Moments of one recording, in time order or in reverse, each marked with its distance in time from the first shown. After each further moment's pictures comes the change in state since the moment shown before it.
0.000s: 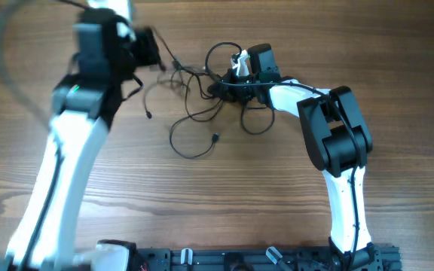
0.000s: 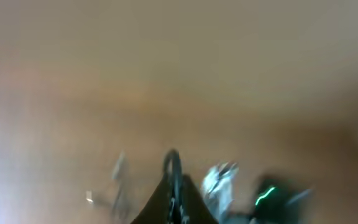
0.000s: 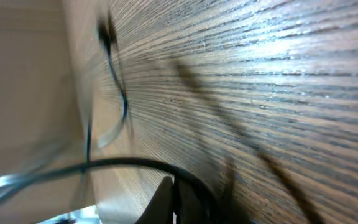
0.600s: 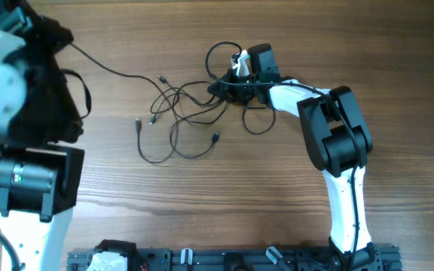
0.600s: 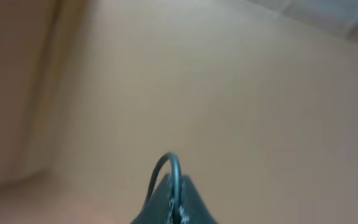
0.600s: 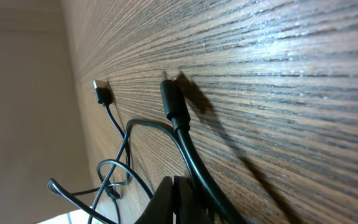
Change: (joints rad) left arm -0.001 -0.302 0.027 0.214 -0.716 0.025; right arm 0.000 0.000 0.000 0.000 0.000 0.000
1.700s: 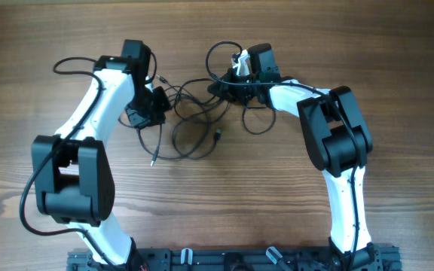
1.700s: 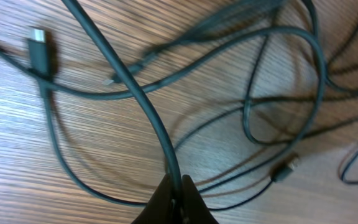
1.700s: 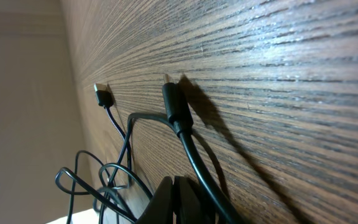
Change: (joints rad) left arm 0.013 0.803 -0.008 -0.900 0.798 -0.192; right arm 0.000 0.000 0.000 0.011 0.004 0.016
